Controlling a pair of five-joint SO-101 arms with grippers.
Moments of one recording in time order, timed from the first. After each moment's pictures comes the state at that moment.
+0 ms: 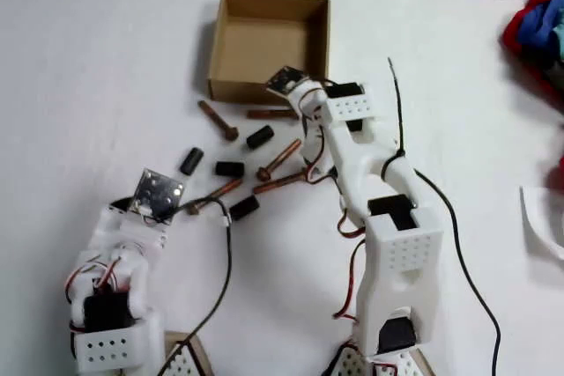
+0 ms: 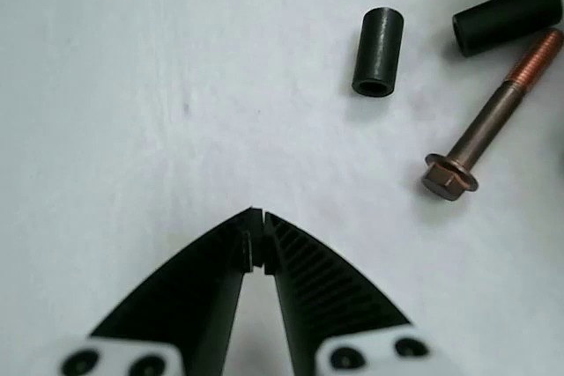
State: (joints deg) left arm -16.3 -102.1 95.9 57.0 -29.8; right arm -15.9 32.0 -5.4 70.5 38.3
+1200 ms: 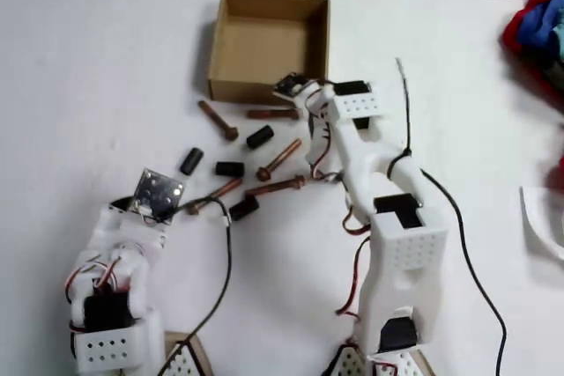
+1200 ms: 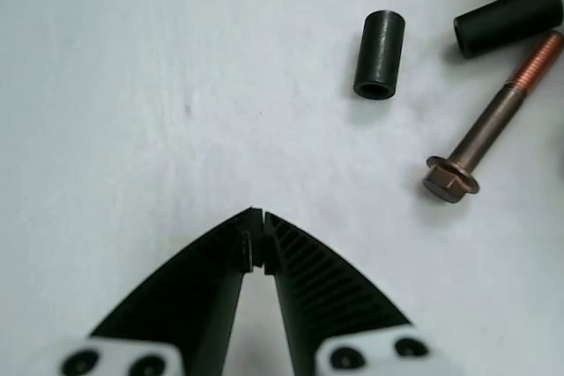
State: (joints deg) left arm -16.3 -102.1 95.9 56.7 -29.8; right arm -12.0 32.2 -5.5 77.3 38.5
